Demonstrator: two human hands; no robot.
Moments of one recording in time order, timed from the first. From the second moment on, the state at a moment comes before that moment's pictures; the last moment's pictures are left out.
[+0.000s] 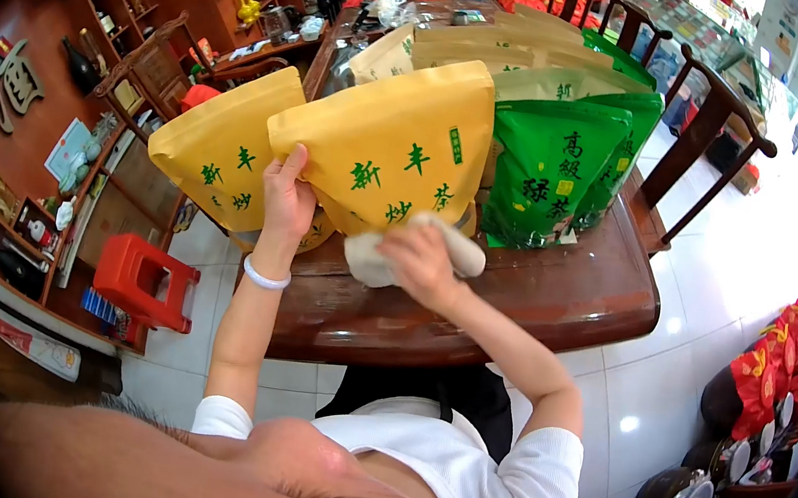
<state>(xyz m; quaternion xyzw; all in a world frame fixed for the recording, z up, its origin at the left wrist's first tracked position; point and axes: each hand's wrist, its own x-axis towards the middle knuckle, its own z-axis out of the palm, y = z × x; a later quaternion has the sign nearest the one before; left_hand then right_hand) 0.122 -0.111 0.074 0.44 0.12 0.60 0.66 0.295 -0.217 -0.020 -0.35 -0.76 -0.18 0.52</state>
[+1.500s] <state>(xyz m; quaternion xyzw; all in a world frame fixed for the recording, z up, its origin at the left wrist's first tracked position) 0.135 -0.104 0.064 0.41 0.14 0.67 0.61 0.321 -0.220 -0.057 -0.45 -0.71 -0.14 0.53</state>
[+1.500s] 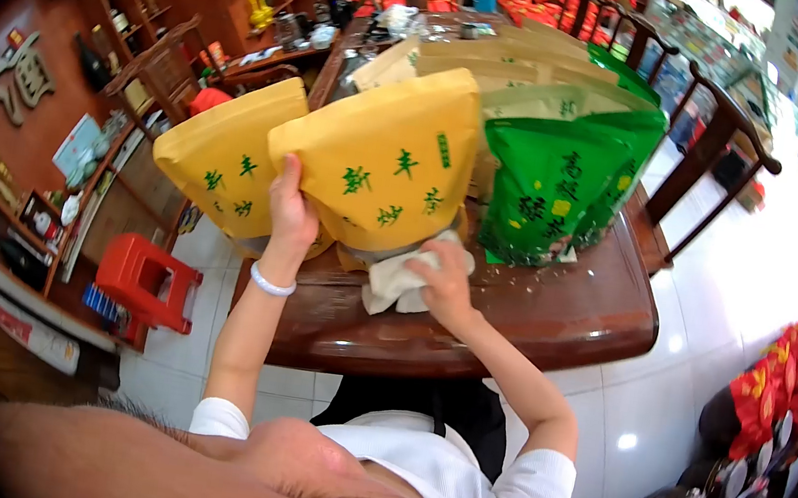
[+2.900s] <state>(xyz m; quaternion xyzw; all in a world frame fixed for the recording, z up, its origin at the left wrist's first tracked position) -0.075 -0.067 -0.055 0.45 0.48 0.53 0.54 0.375 -0.164 -0.085 -0.59 -0.50 0.35 0.53</state>
